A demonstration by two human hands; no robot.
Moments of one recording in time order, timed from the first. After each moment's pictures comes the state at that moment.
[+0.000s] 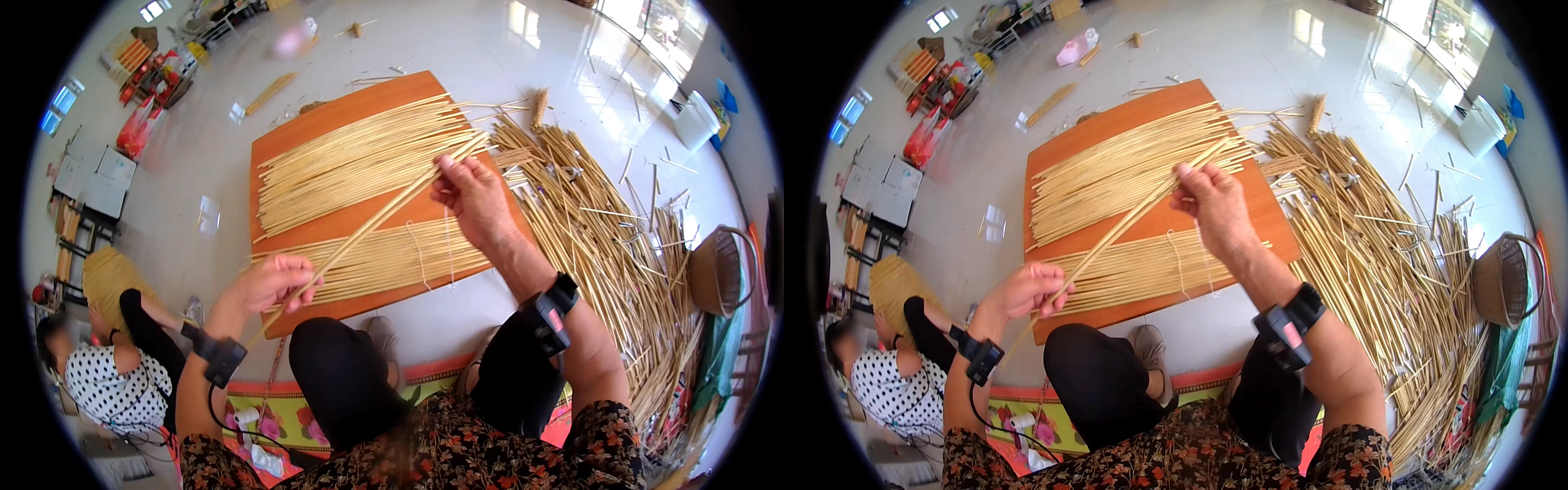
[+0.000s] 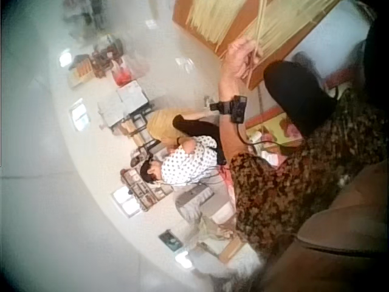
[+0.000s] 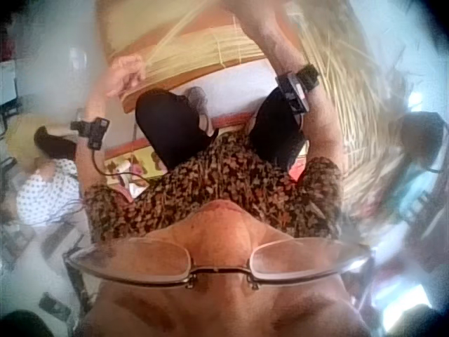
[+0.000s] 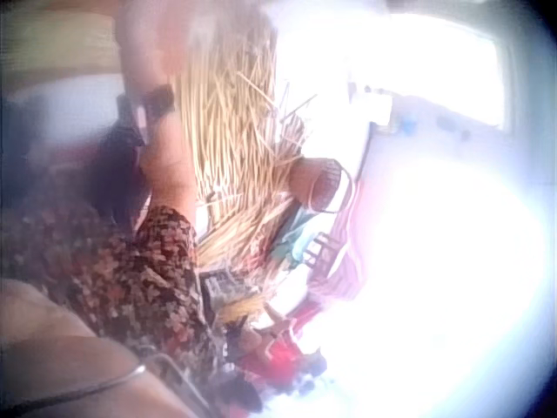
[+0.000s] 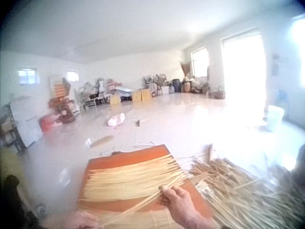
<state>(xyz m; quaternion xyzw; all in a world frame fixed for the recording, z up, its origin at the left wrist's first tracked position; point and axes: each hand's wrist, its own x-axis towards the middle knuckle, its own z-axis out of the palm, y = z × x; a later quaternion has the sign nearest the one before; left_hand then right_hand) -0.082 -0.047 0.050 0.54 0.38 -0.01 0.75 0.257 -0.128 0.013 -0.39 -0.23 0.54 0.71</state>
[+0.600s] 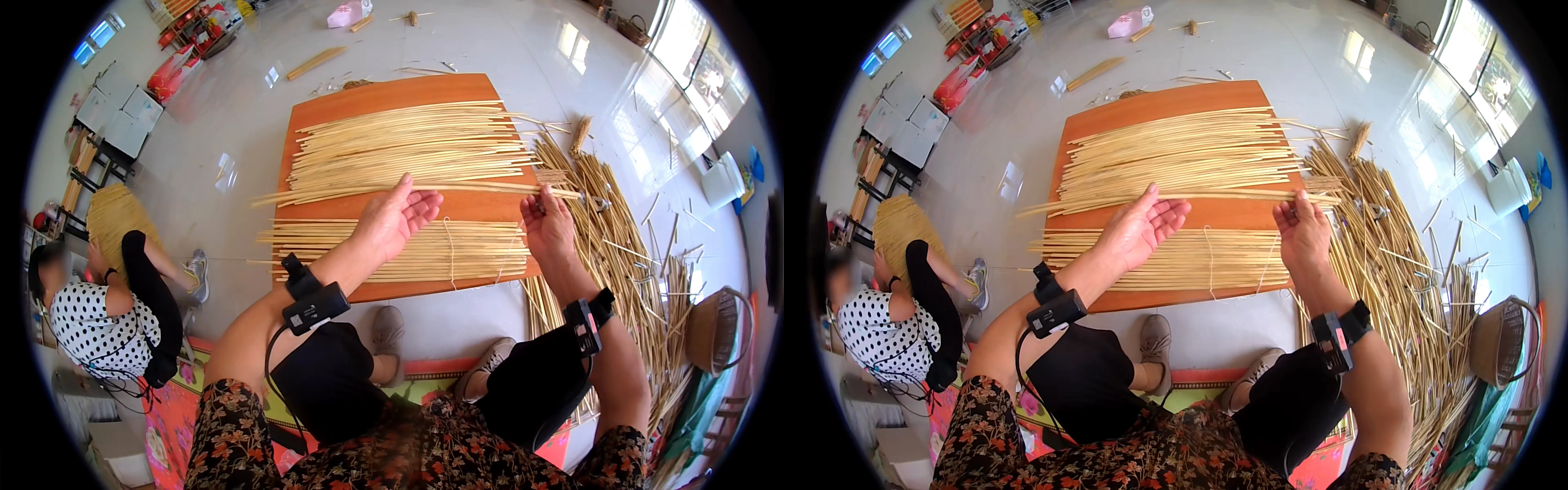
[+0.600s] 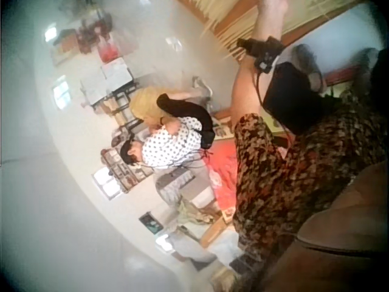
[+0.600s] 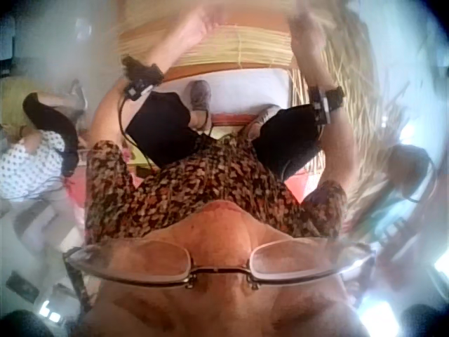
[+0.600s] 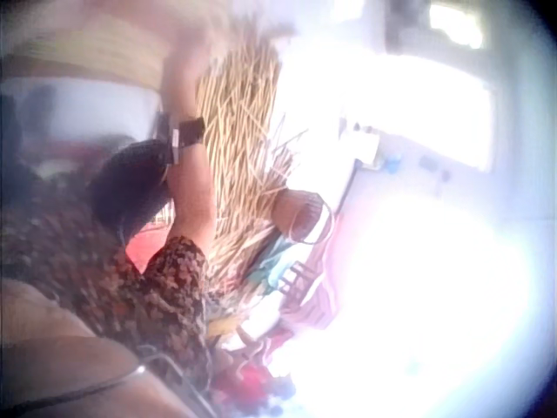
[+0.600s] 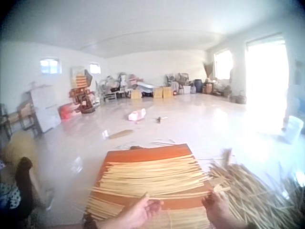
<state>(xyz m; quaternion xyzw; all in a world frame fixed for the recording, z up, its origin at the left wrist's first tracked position) 0.046 -0.046 -0.011 0.28 0.35 0.33 0.83 0.313 -0.130 -0.064 -0.39 -0.08 0.46 0.79</state>
